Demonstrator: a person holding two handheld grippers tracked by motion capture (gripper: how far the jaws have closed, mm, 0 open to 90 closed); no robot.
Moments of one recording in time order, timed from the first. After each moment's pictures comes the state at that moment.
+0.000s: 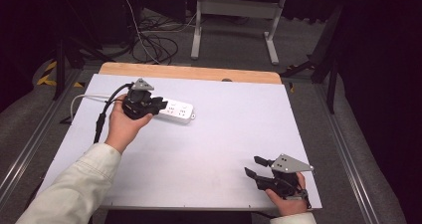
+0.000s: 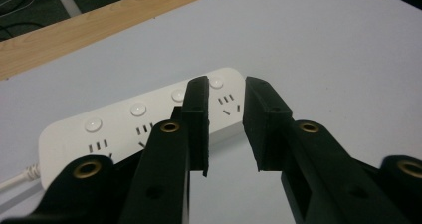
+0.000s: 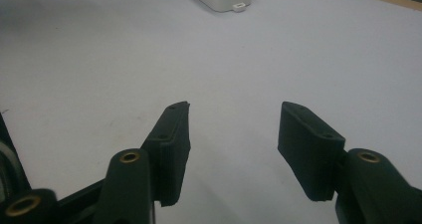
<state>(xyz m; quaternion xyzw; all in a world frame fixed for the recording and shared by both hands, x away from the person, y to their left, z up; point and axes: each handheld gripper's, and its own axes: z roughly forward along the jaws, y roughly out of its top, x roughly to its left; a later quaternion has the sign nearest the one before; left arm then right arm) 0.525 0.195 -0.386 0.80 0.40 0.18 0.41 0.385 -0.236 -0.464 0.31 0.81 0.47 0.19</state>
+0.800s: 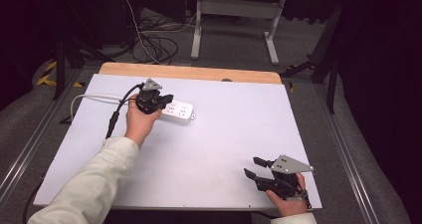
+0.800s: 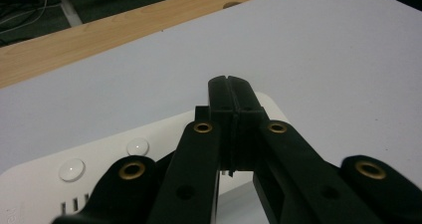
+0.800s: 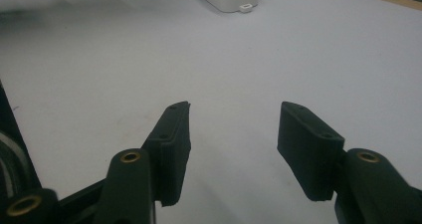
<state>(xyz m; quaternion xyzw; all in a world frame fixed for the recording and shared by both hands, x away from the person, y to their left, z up) 0.568 0.181 -0.432 0.78 0.41 0.20 0.44 0.383 -0.236 -0.464 0.30 0.81 0.47 0.18</state>
